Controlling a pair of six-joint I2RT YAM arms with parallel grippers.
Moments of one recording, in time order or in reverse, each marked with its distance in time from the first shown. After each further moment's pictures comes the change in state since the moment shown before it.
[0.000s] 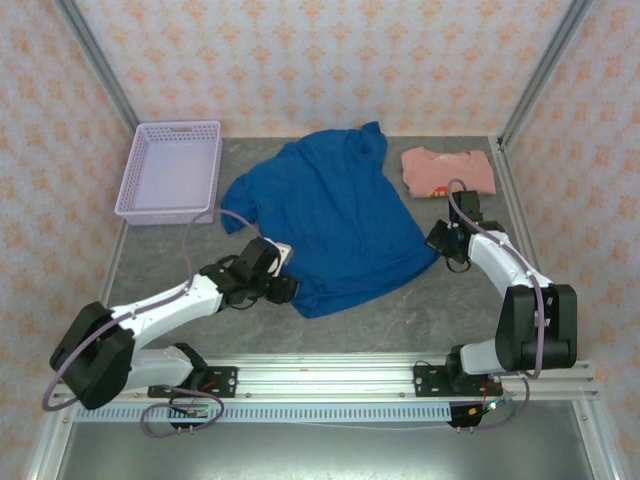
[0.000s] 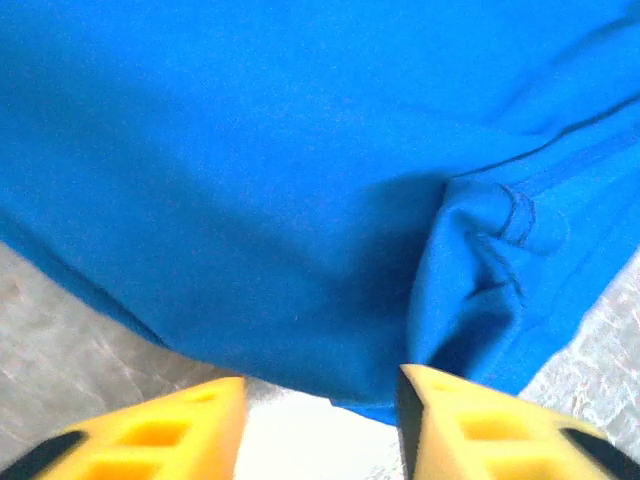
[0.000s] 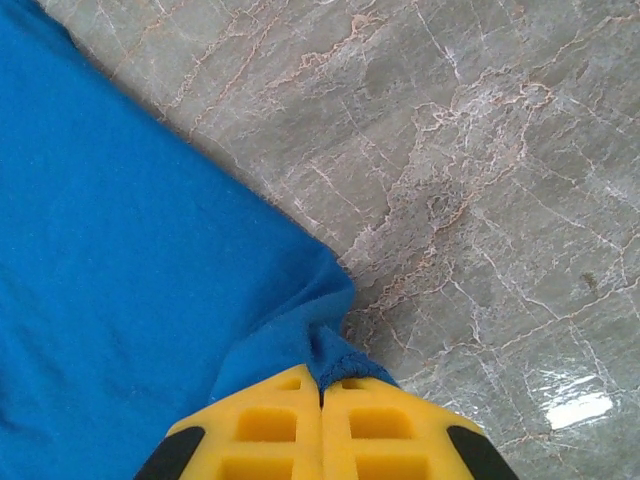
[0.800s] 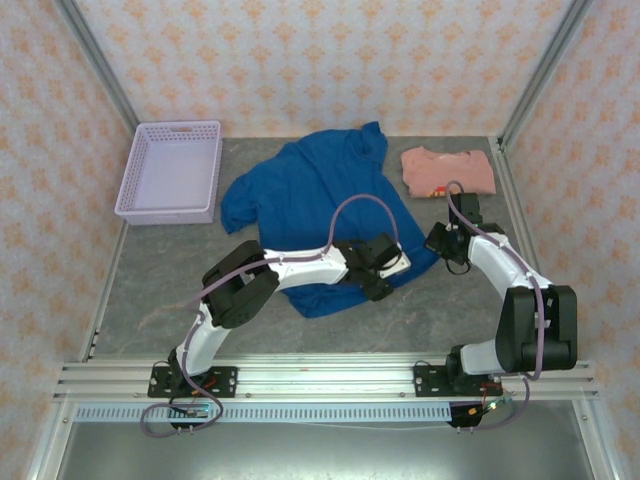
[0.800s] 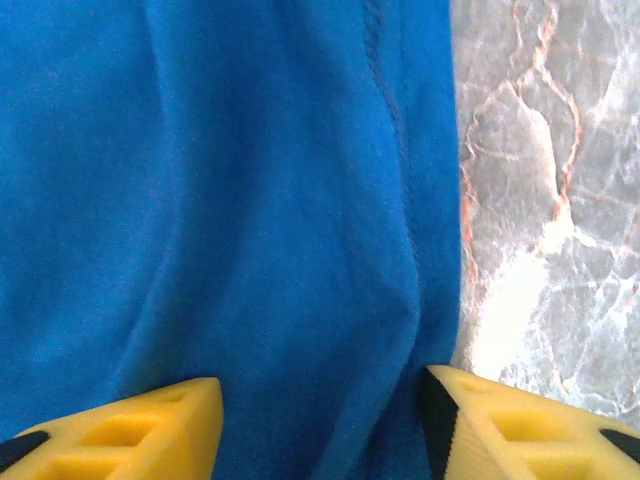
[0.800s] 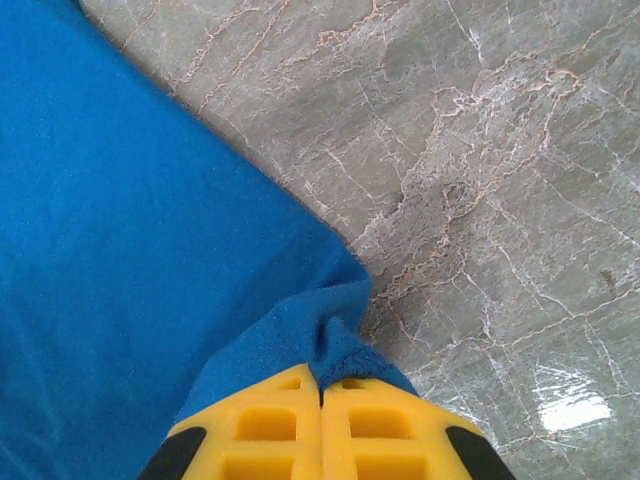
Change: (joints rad) left arm -0.333 0.922 0.900 -0.099 -0.072 0.419; right arm 0.000 -0.011 -0.014 0.008 -0.028 -0.037
